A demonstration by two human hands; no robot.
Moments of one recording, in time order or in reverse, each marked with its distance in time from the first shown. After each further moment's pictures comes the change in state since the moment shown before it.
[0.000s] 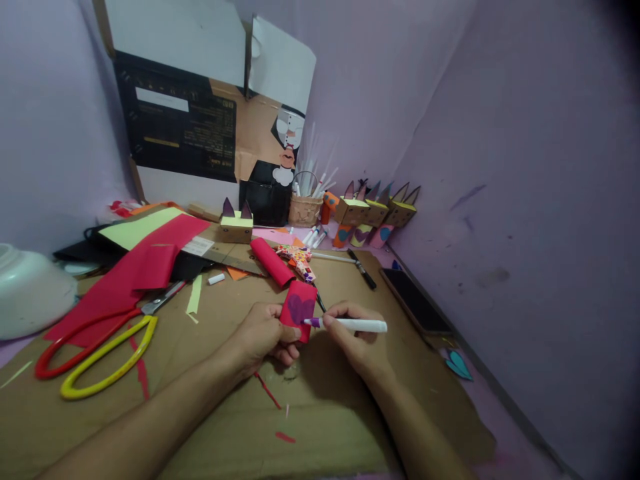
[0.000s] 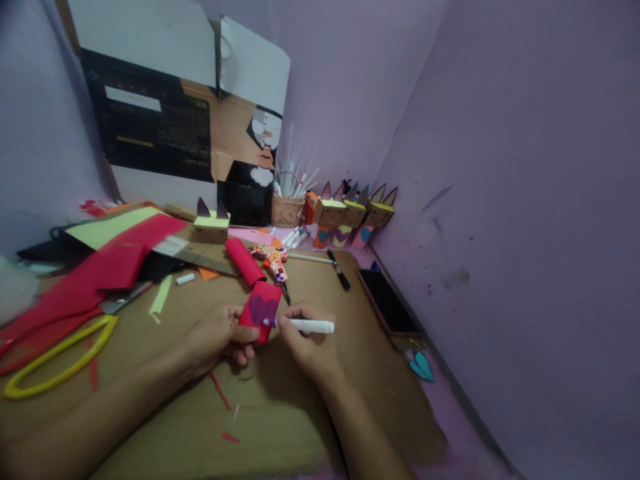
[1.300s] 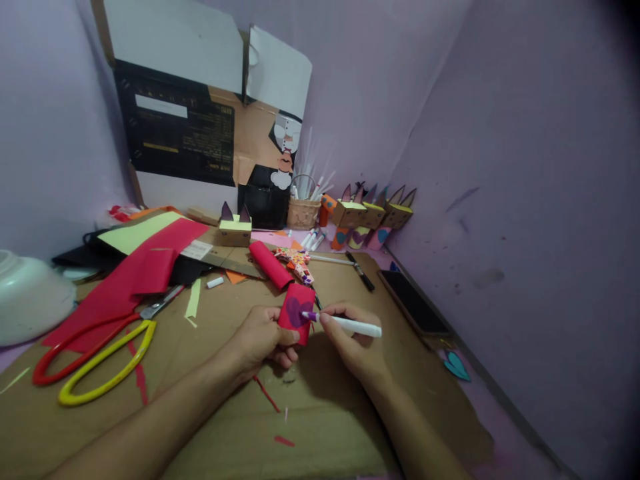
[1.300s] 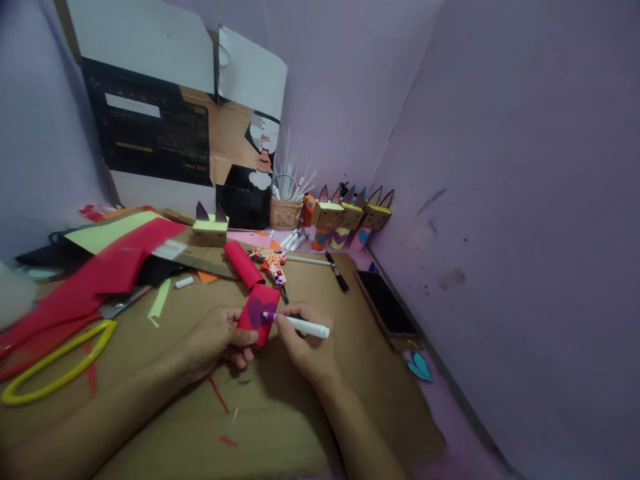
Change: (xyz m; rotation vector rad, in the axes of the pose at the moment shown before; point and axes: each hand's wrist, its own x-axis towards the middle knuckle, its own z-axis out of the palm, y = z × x) left_hand -0.001 0.001 0.000 0.002 0.009 0.002; right_hand 0.001 0.002 0.002 -0.006 0.025 -0.053
